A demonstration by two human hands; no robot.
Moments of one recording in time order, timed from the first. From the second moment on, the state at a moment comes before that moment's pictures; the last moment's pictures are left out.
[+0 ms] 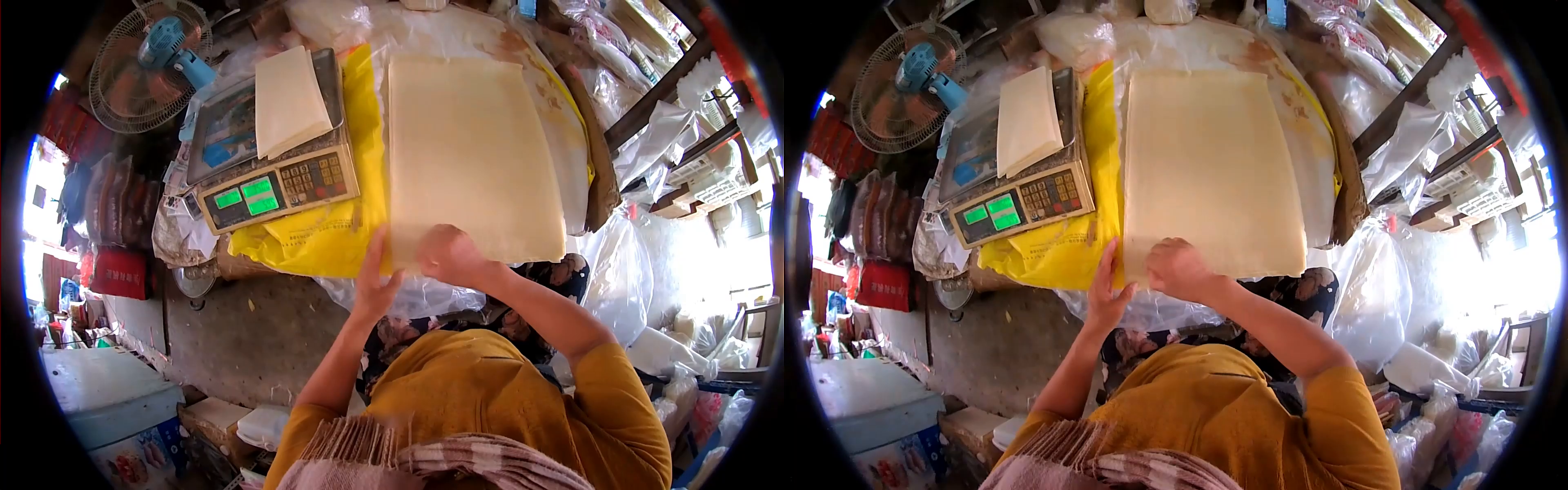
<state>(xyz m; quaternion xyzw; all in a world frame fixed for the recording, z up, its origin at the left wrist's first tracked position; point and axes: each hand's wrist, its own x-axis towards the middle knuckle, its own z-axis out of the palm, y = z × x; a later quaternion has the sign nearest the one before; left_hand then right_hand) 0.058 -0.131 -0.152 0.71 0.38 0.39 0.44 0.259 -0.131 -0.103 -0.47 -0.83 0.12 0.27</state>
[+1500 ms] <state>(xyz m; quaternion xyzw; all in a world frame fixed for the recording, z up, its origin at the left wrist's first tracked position) 0.166 -0.054 -0.143 0.72 0.45 0.40 0.34 0.347 -0.171 0.021 -0.54 -0.81 -0.09 0.23</state>
